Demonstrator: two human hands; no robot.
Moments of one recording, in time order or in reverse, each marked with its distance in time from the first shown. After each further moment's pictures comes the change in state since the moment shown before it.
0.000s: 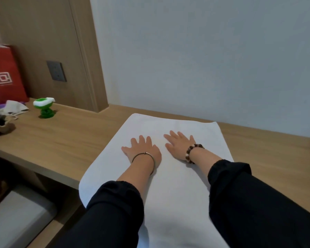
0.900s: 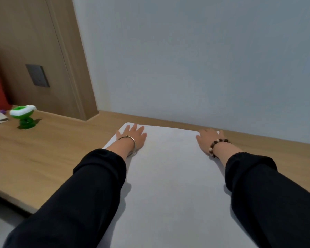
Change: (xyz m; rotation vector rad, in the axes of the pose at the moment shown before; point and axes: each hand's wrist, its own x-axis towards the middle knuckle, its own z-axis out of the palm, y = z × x) left_hand 0.151 -0.008 -0.008 -0.033 -0.085 0.192; right_hand 0.048 0.111 -0.029 -0.147 0.163 0.297
